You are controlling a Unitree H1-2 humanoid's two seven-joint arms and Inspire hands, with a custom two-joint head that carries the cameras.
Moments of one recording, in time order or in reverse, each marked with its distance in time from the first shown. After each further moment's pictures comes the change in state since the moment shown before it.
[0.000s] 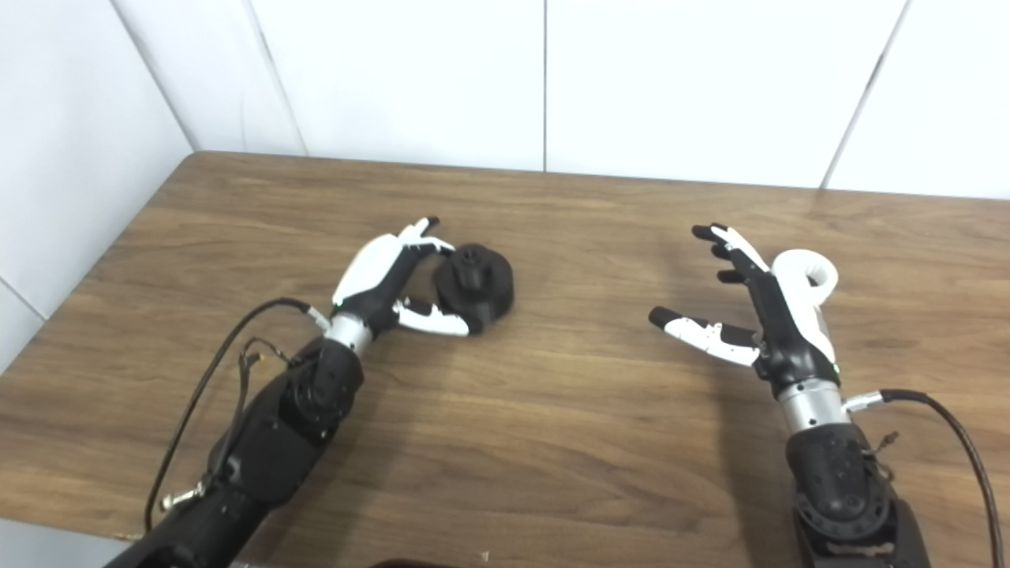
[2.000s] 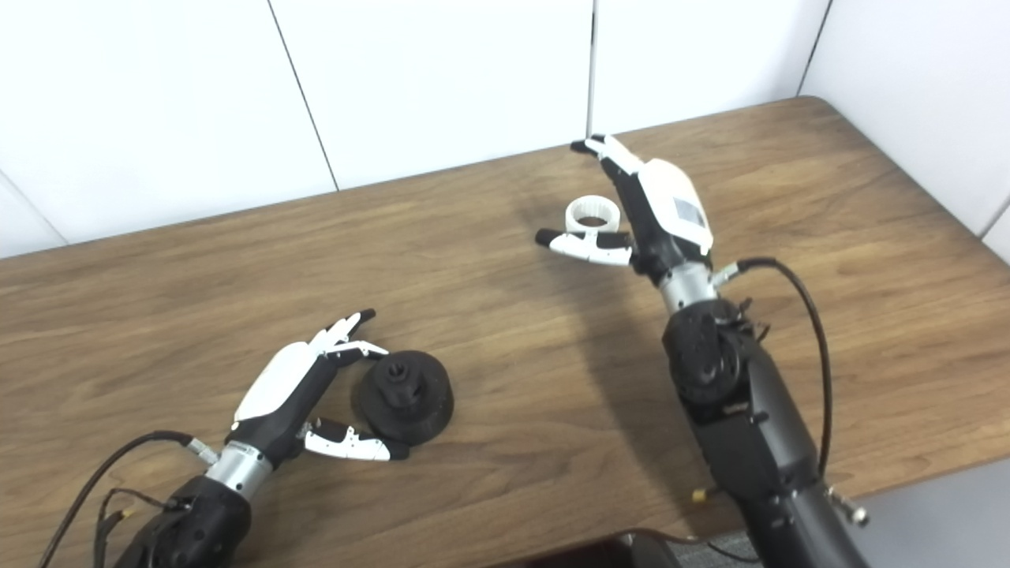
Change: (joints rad) left arm 0.128 -0.012 -0.104 -0.197 0.042 -0.184 -0.196; right arm -0.090 -0.125 -0.058 -0.049 -0.353 0.188 -0.032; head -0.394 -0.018
